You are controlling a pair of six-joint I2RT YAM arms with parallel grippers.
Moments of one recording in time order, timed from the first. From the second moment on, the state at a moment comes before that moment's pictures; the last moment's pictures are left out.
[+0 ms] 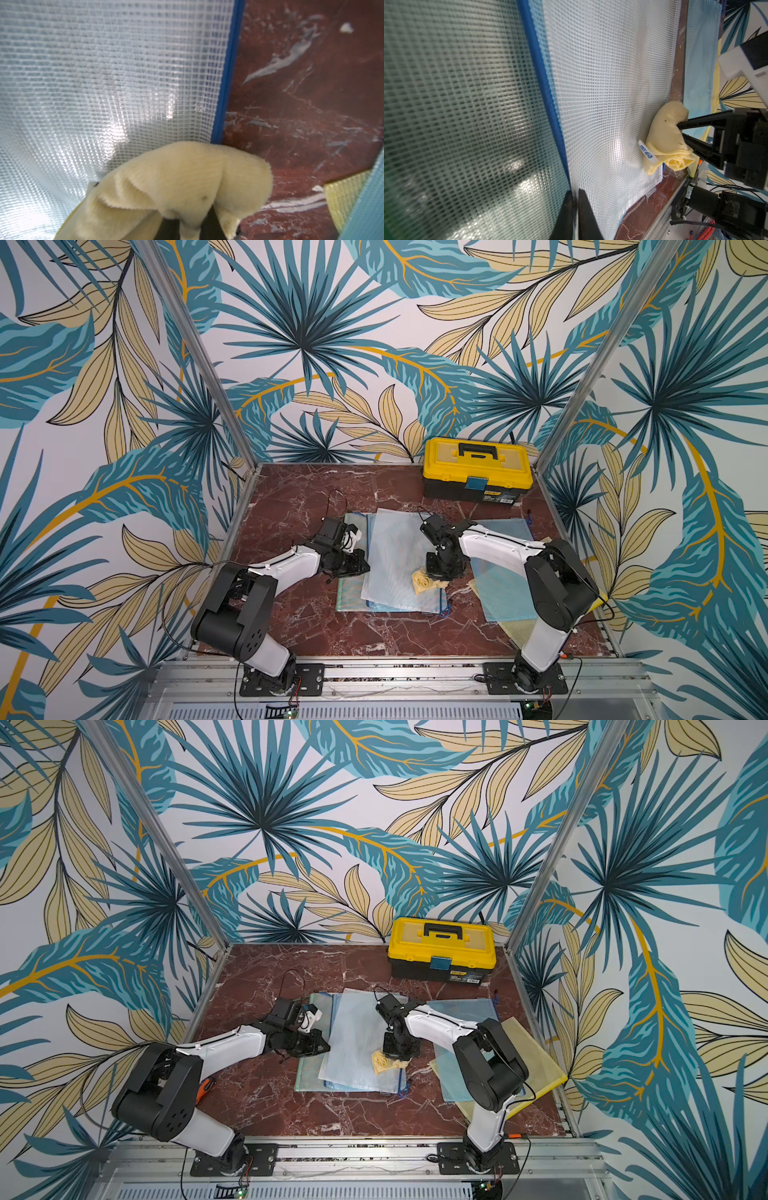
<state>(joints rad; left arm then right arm) -0.35 1.54 0.78 -0.30 0.54 -0.46 0.58 1.80 1.16 -0.86 -0.04 0.70</state>
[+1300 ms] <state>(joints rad) -0.63 1.54 0.72 -0.29 0.43 -0.60 0.69 2.18 1.73 -0.95 -0.07 0.67</state>
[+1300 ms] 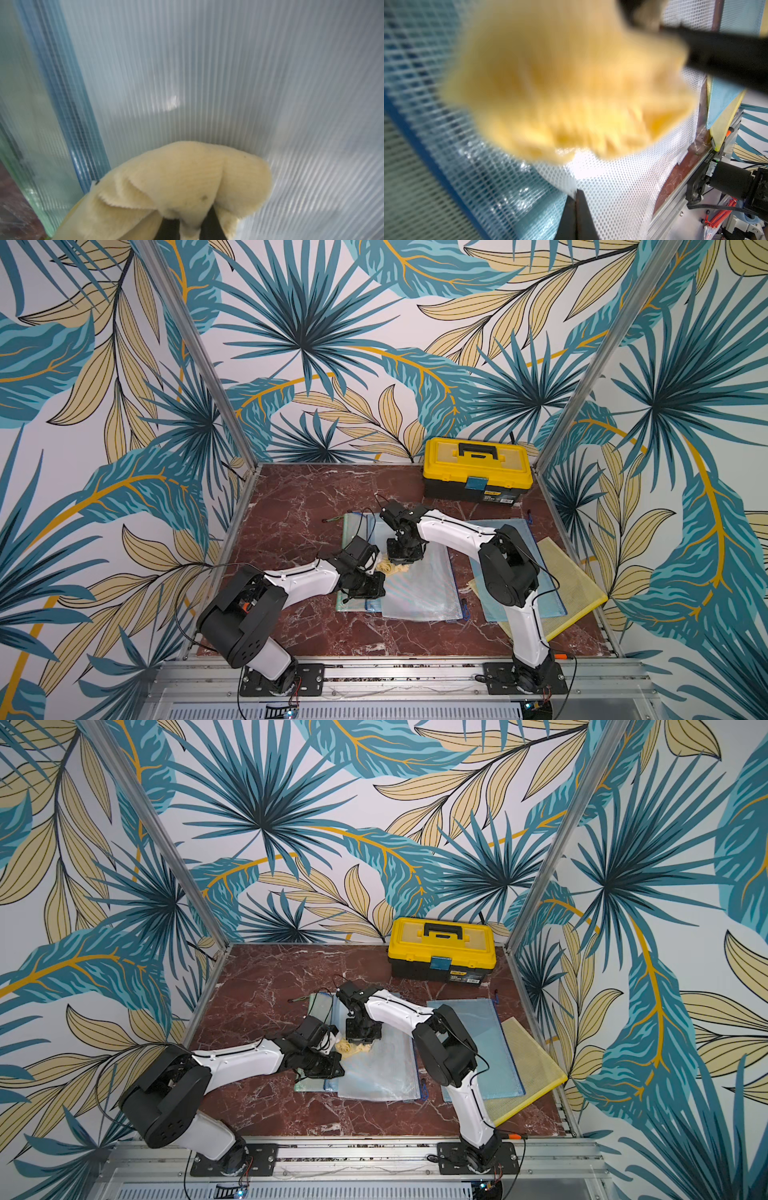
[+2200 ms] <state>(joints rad) -0.64 1.51 0.68 -0.28 0.41 -0.60 0.70 2.44 2.20 -1.15 -0.08 0.61</state>
